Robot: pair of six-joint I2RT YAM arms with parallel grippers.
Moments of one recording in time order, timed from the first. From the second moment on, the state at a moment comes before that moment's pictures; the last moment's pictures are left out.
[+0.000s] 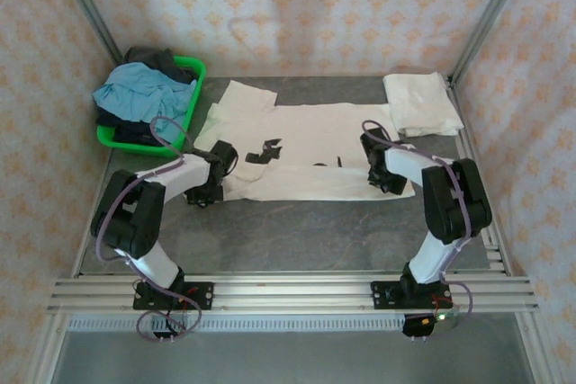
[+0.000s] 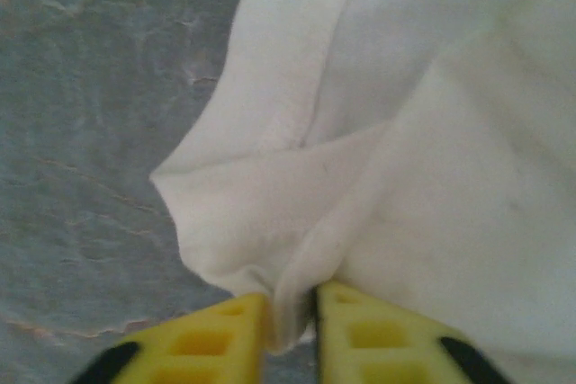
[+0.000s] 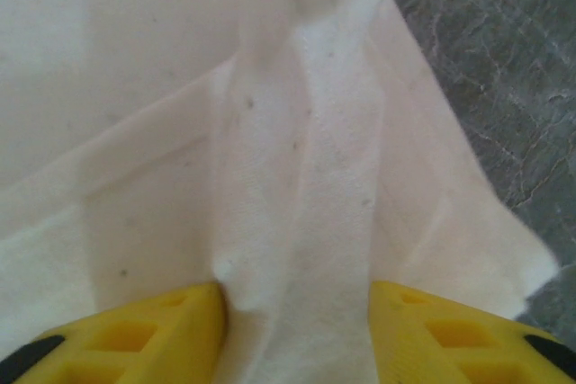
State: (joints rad) left arm -0.29 1.65 0.92 -0.83 -0.40 -0.57; right arm 0.23 1.71 0.97 -0.69 0.35 0.73
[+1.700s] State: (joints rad) left arm -0.29 1.58 0.87 -0.56 -0.11 -0.65; right arm 0.12 1.61 0.87 -0.78 0.32 0.79
